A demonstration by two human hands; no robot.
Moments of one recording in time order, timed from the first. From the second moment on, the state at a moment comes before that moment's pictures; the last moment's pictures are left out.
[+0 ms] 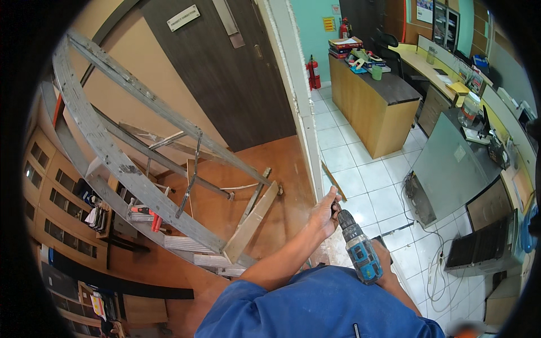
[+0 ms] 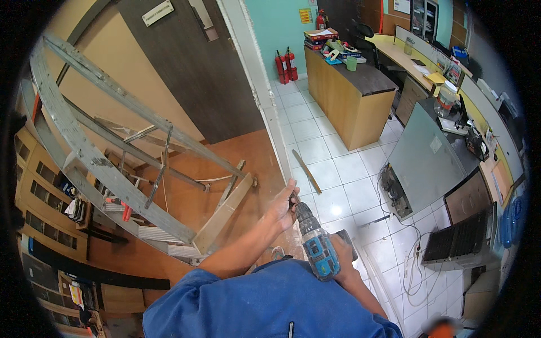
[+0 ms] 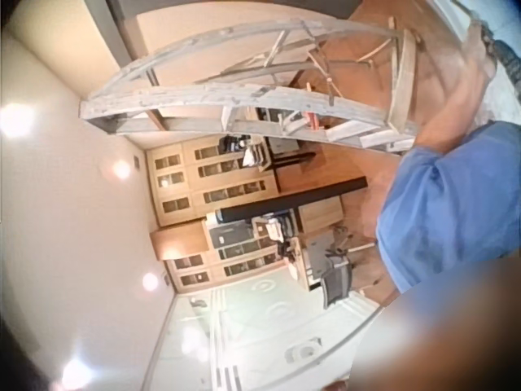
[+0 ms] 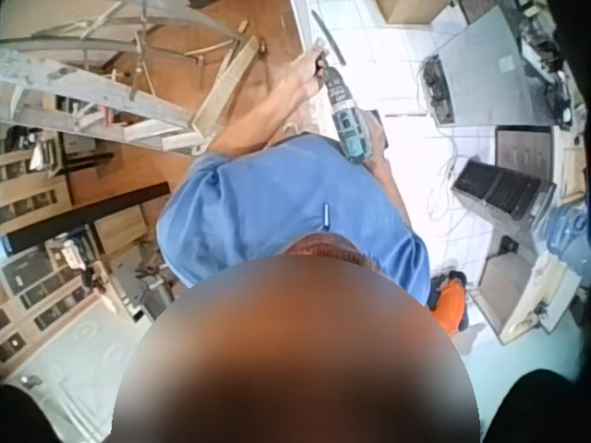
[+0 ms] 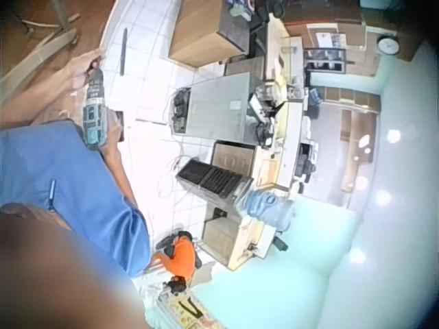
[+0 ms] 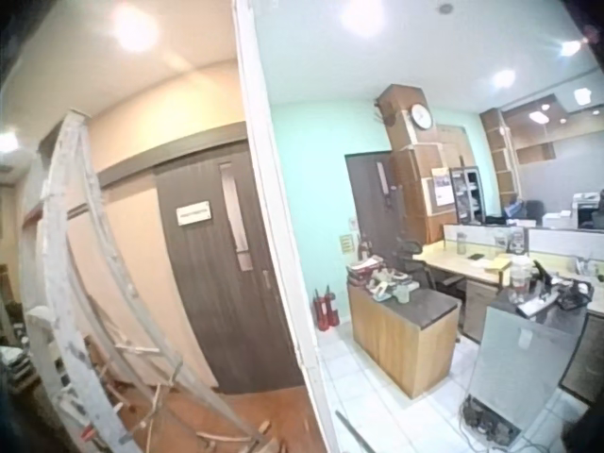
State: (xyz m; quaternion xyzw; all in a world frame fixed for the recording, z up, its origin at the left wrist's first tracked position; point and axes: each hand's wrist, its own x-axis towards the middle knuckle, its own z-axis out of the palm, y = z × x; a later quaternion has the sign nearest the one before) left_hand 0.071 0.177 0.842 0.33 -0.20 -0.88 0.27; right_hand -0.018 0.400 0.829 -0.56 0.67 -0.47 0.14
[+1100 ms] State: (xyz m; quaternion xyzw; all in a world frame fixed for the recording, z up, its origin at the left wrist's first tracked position) left_hand 0.052 0.044 0.929 0.12 -0.42 -0.85 0.29; right_hand 0.006 0.237 0.892 -0.54 0.70 -0.47 -0.06
